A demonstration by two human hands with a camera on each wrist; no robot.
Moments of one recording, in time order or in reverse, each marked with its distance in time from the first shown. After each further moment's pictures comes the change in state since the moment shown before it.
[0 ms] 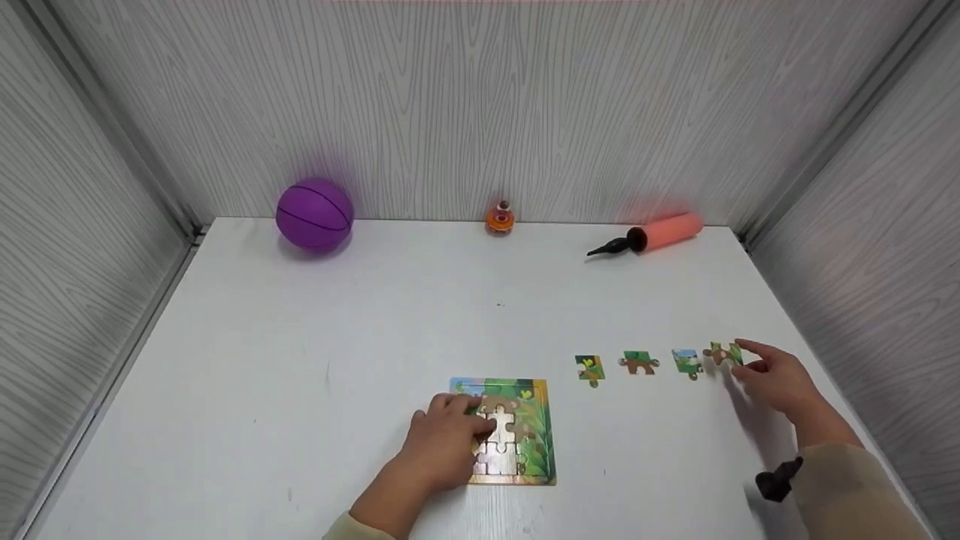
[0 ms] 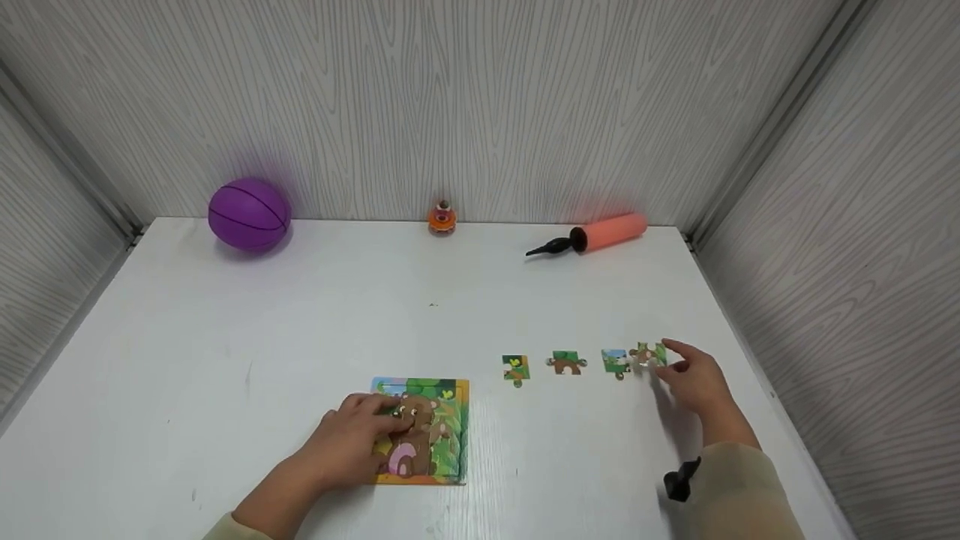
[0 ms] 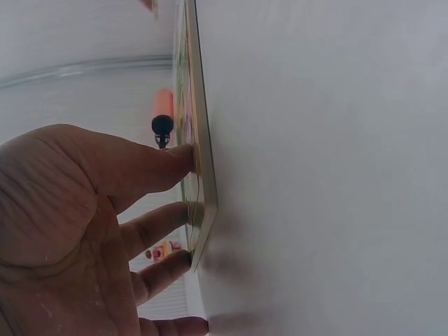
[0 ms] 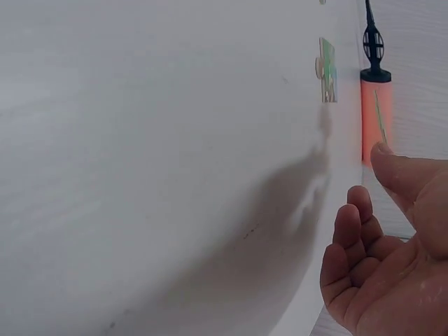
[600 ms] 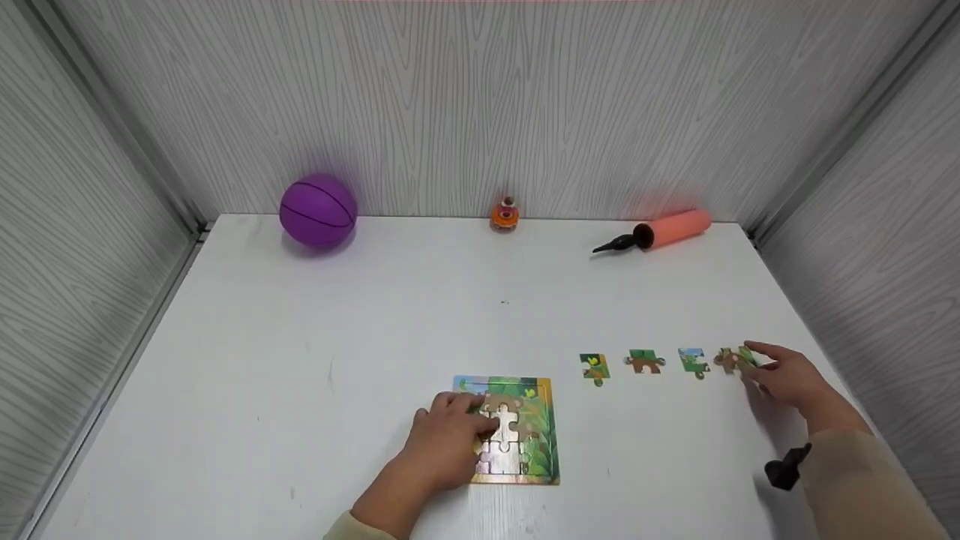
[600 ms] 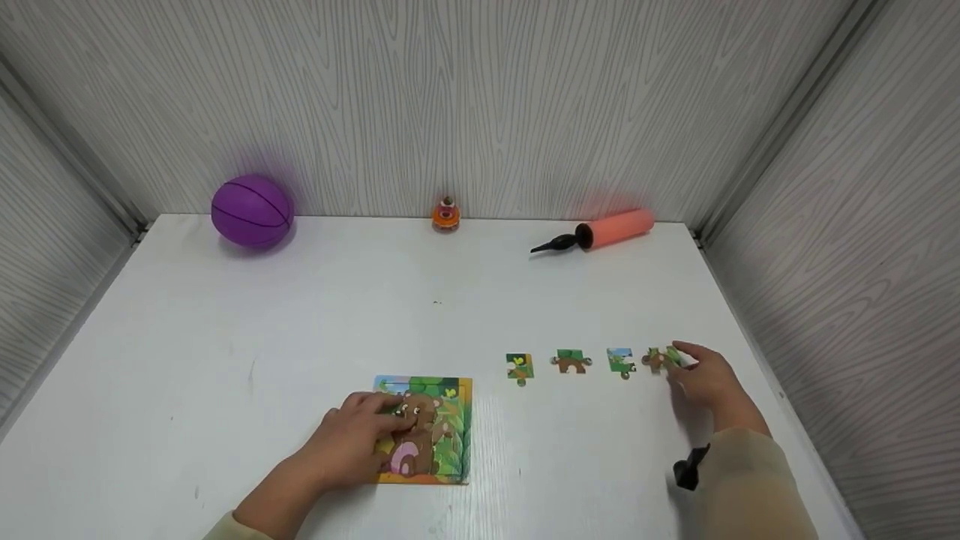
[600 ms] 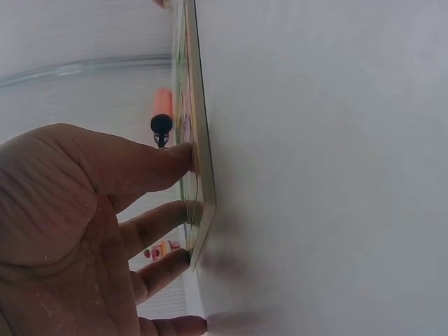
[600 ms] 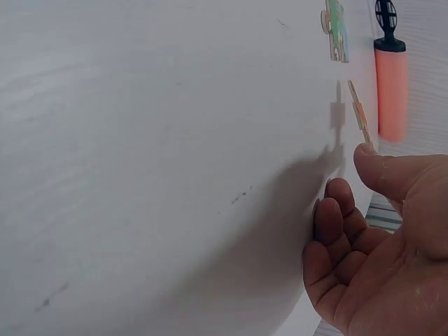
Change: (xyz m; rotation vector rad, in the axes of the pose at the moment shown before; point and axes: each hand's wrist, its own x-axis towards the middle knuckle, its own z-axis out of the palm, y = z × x) left_hand 0.000 0.001 0.000 0.017 0.003 -0.018; right_hand 0.018 0.016 -0.008 -0.010 -0.115 0.041
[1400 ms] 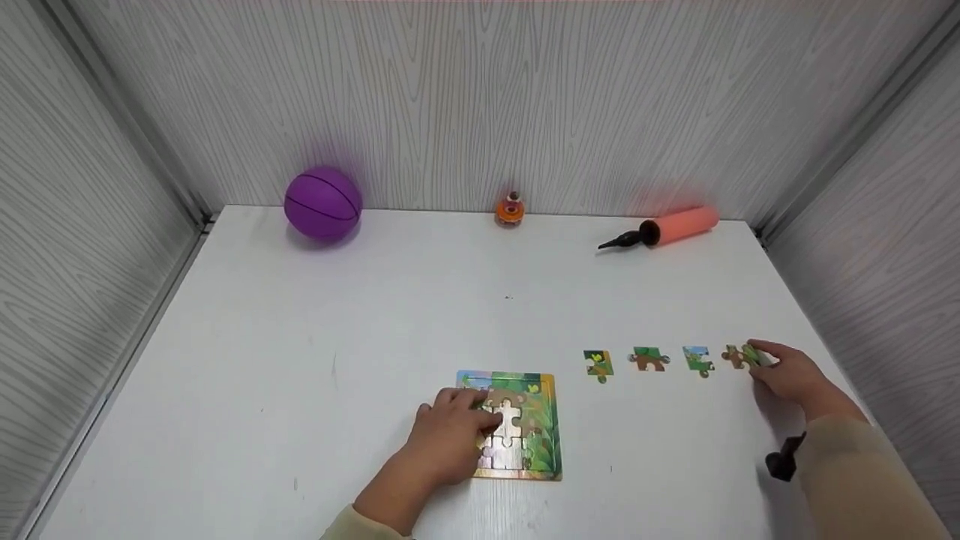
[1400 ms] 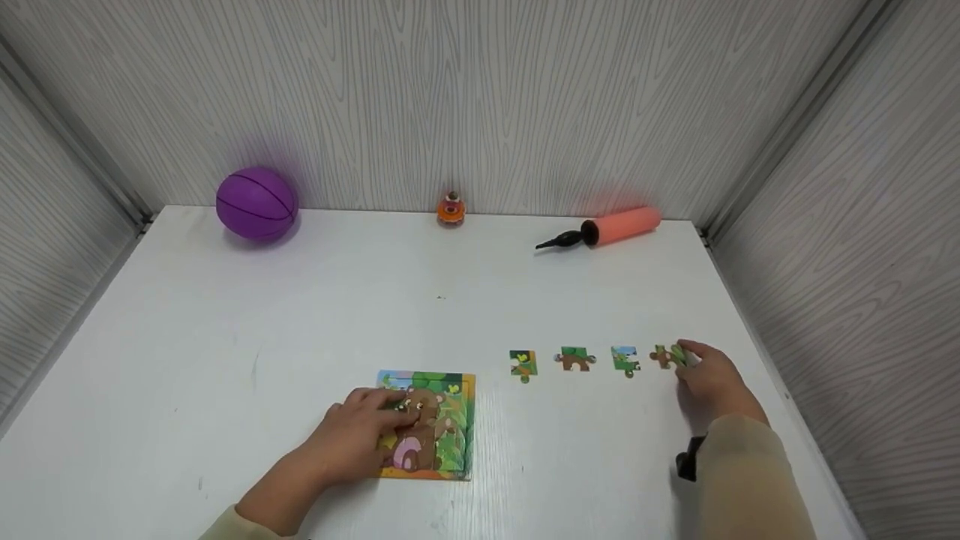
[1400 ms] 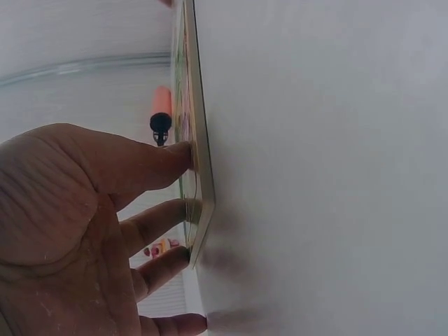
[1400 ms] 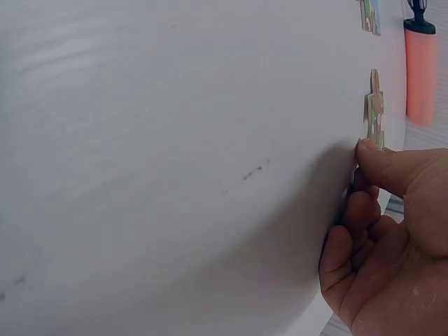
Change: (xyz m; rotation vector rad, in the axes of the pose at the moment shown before) left_hand 0.000 -0.001 0.000 0.005 -0.015 0.005; right_hand 0.014 0.006 -0.003 -0.157 -0.003 0.005
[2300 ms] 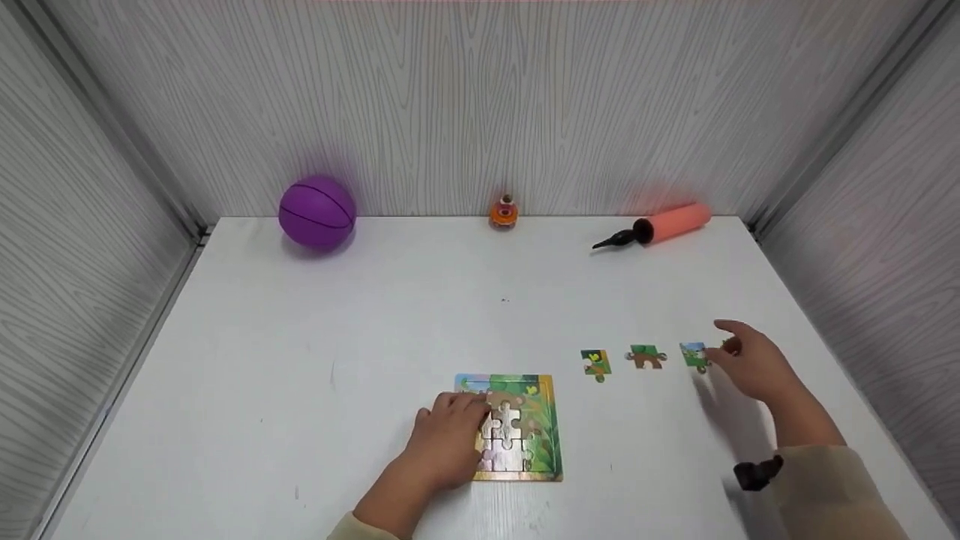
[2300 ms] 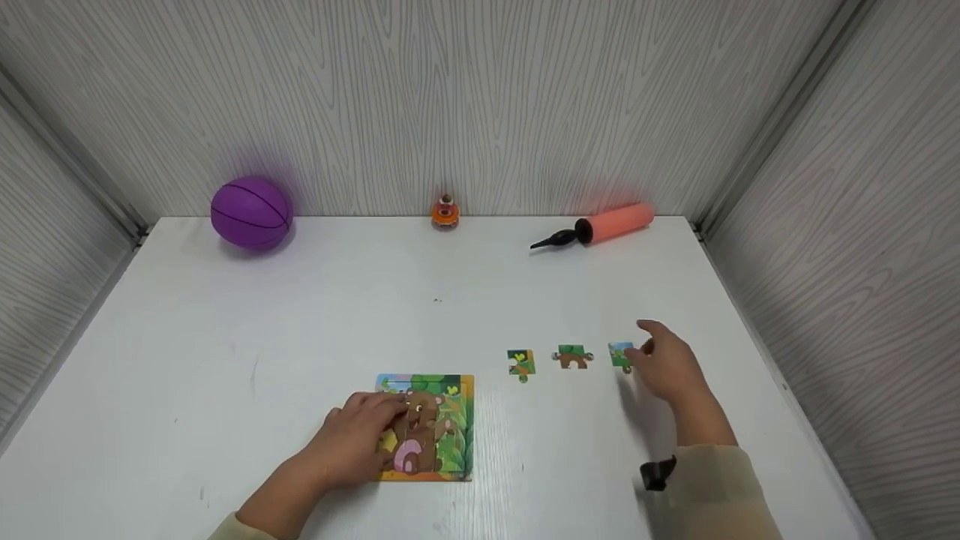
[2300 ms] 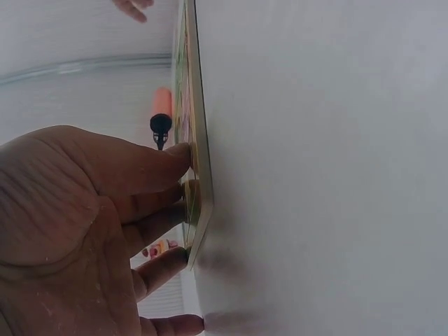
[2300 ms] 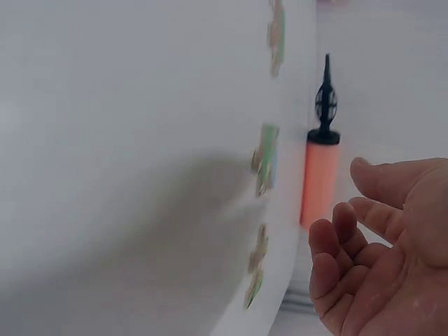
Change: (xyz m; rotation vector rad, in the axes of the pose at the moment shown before) left_hand 0.001 0.003 0.002 0.028 0.023 -0.017; right_hand -0.039 -0.084 0.022 0.104 0.135 -0.174
